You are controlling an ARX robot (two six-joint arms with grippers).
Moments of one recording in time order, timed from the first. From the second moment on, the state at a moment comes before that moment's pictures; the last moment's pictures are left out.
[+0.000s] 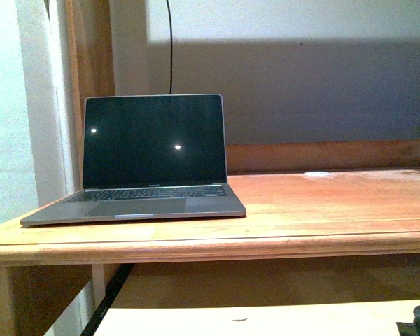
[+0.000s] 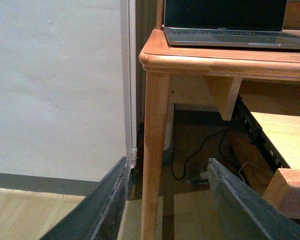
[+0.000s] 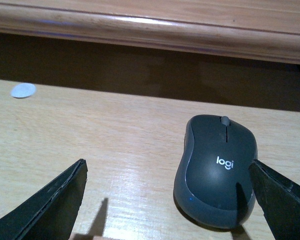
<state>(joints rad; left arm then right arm) -0.01 0.00 0.01 0.00 0.00 -0.01 0.50 1.09 0.47 0.27 0.34 0.02</state>
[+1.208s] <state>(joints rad) -0.01 0.00 0.01 0.00 0.00 -0.01 0.29 1.33 0.70 0.01 0.31 0.14</state>
